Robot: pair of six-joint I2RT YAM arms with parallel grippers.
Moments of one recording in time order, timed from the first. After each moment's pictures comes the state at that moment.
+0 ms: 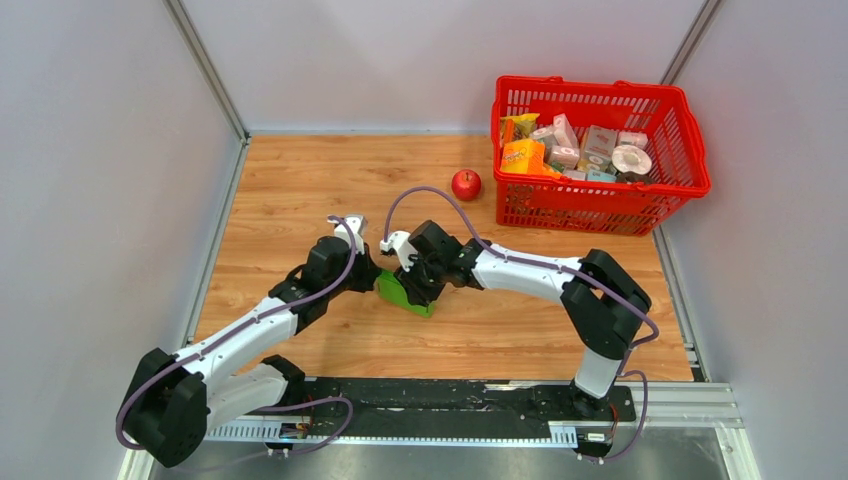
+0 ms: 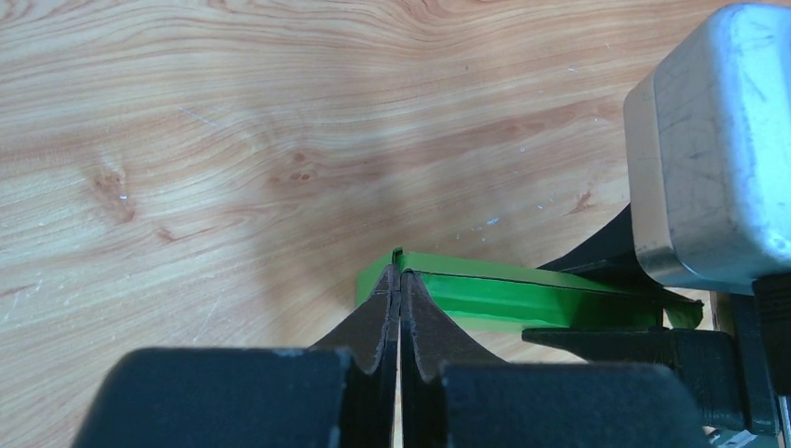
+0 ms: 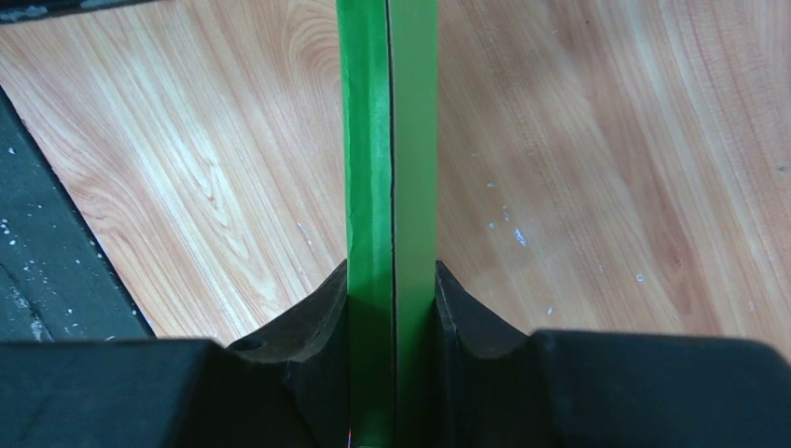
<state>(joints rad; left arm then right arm) -0.55 1.02 0.49 -0.04 -0.01 -0.39 0.92 1.76 1.16 -0.33 -0.25 -0.03</state>
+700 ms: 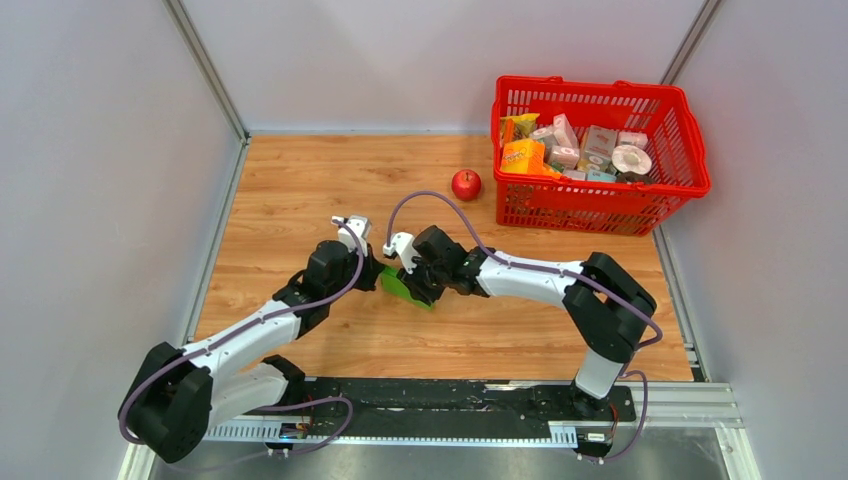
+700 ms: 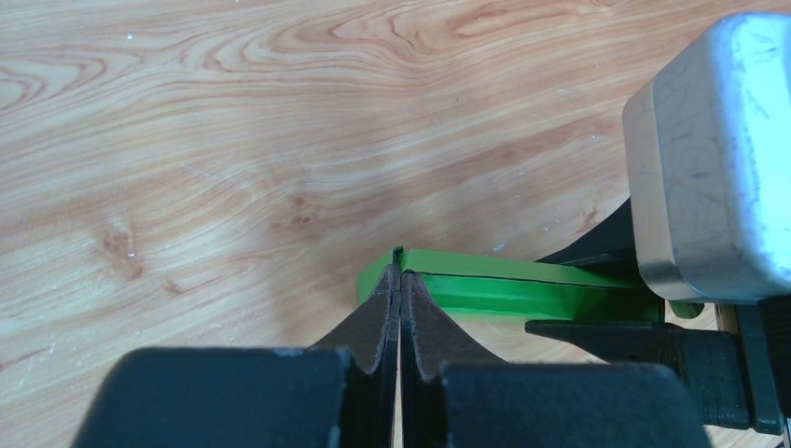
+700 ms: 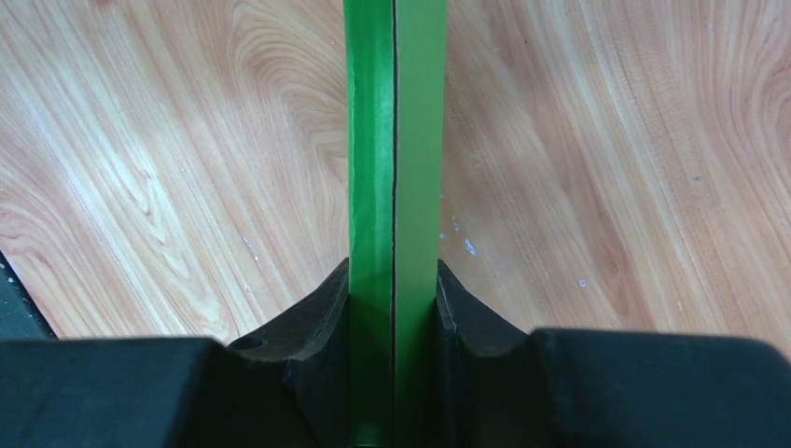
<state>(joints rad) -0.55 1.05 0.44 0.13 0.00 -0.30 0.93 1.74 1.08 -0.21 -0.16 -0.10</state>
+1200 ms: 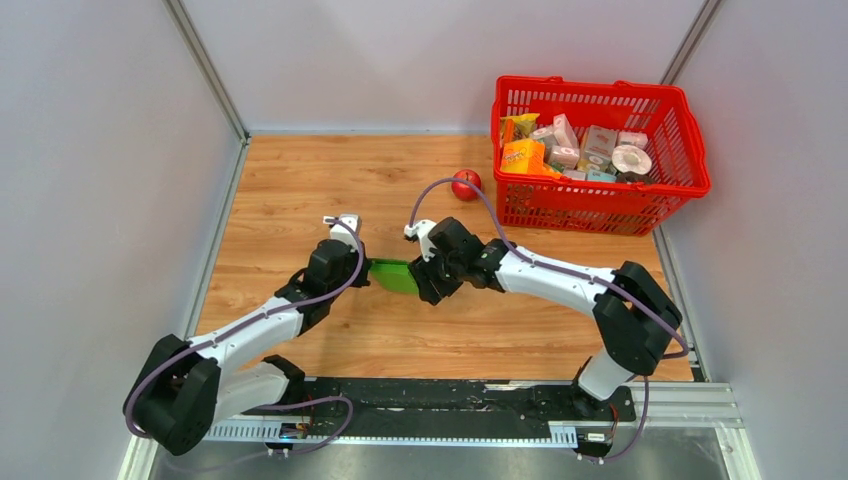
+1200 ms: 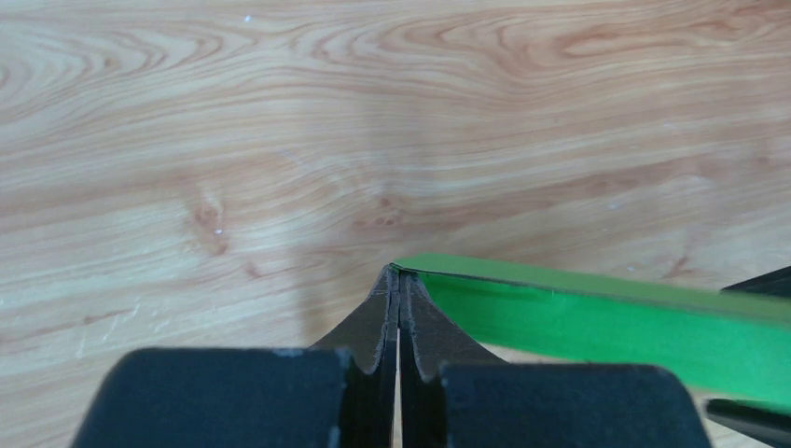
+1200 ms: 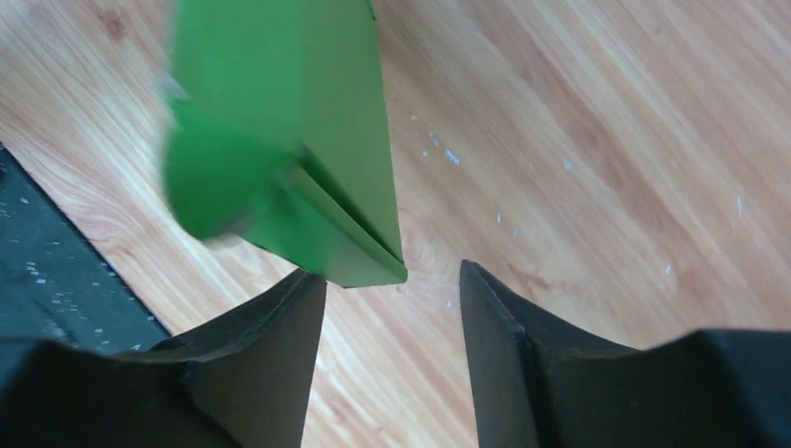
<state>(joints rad) -0.54 1.09 0.42 0.16 -0.12 -0.33 0.89 1.62 1.05 -0.31 -0.15 0.11</state>
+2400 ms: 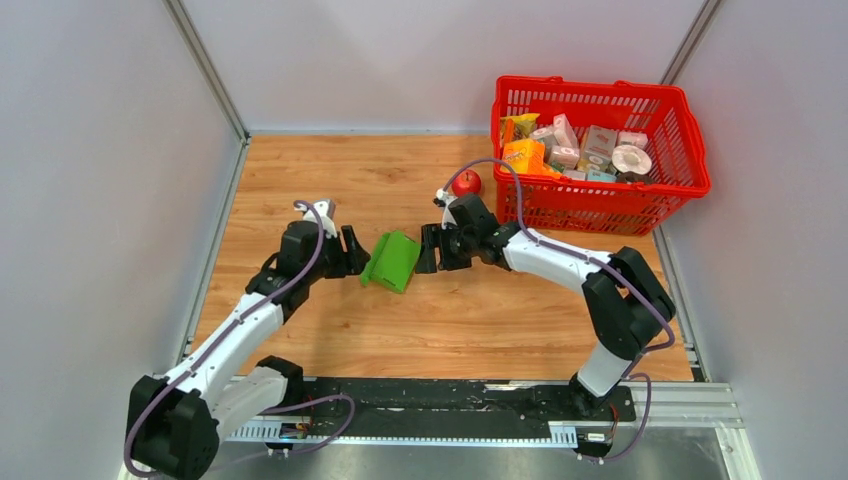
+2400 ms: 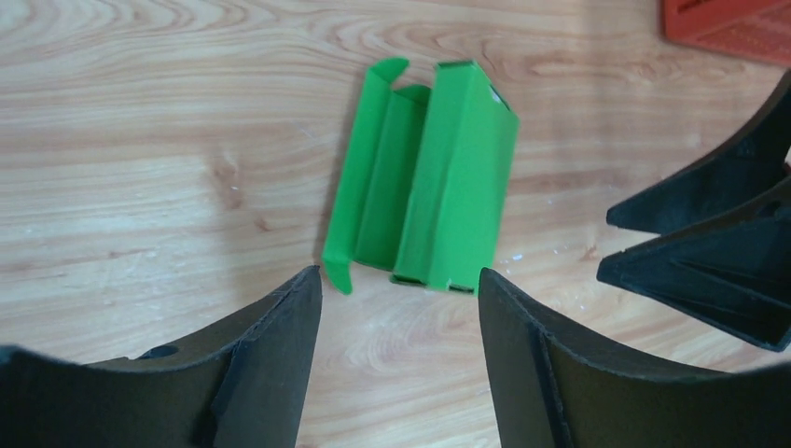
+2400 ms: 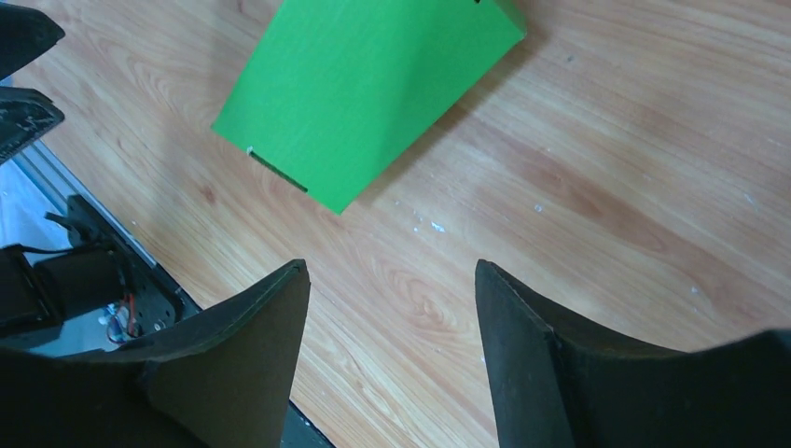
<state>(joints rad) -0.37 0.95 0.58 -0.21 0.07 -0.43 0.71 1.67 1.09 -0.23 -0.30 0.50</state>
